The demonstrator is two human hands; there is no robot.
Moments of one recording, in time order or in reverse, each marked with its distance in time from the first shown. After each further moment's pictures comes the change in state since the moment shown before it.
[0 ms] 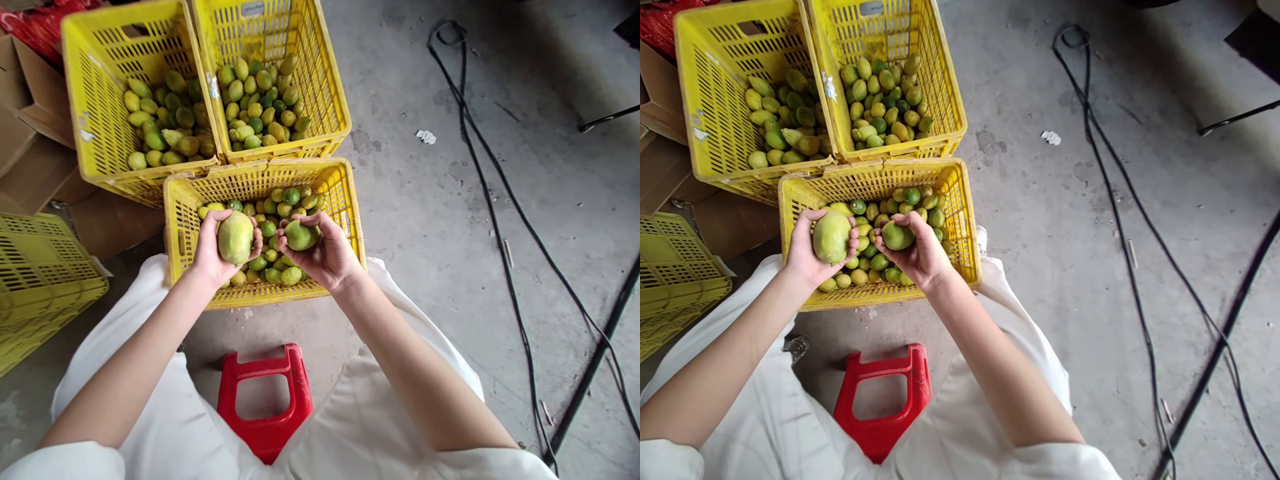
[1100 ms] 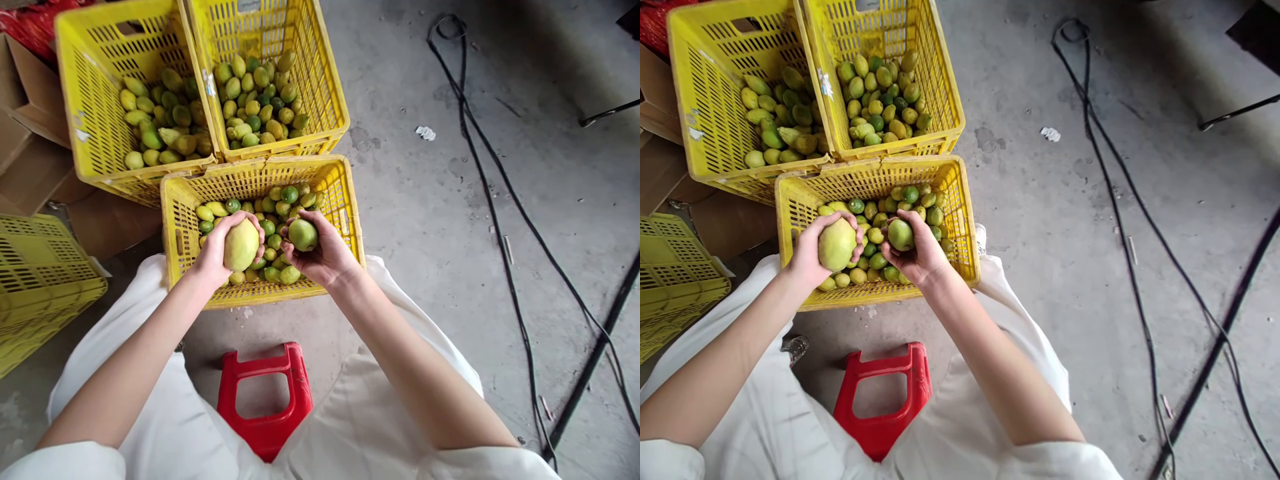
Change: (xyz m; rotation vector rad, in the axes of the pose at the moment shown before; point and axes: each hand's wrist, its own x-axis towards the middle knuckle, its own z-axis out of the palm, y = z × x) left_hand 0.006 -0.008 -0.005 0.307 -0.211 0.138; right_hand 0.000 -0.004 0.005 0.019 0.207 0.144
